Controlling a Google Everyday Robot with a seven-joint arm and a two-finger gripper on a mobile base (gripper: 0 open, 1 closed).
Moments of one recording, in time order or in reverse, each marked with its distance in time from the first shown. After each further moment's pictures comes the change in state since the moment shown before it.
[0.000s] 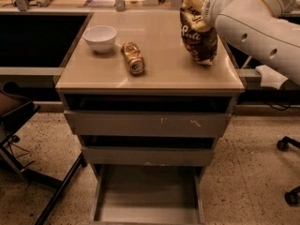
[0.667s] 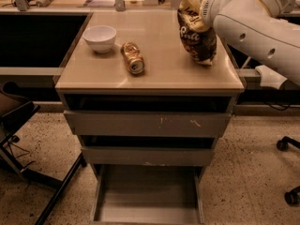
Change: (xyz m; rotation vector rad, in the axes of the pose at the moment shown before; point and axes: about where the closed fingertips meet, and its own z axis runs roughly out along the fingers) arm 0.000 0.000 0.000 0.000 0.000 0.000
